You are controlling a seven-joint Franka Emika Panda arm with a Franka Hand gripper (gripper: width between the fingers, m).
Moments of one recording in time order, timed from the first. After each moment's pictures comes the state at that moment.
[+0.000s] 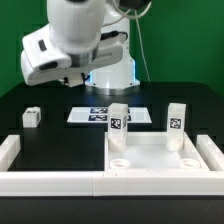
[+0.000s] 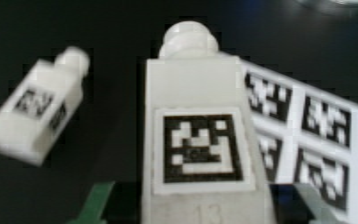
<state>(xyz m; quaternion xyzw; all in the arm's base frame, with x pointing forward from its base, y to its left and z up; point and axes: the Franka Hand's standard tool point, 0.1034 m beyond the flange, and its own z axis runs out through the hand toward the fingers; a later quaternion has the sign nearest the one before) 0.425 -0.097 0.117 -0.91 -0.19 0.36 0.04</state>
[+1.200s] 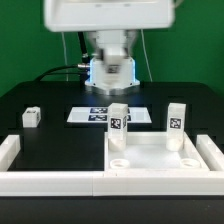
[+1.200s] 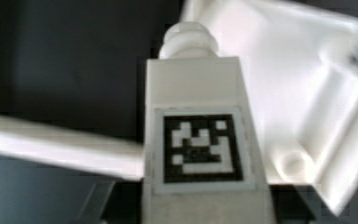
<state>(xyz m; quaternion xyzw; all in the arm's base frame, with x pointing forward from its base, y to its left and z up) 0.578 0.009 0.183 -0.99 -0.10 -0.08 0.03</state>
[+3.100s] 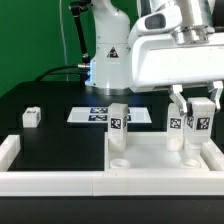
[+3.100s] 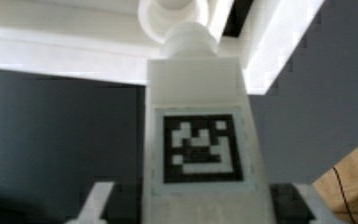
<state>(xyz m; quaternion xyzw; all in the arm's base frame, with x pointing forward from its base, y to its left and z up) 0.625 0.107 0.105 -0.96 -0.09 -0.27 0.04</state>
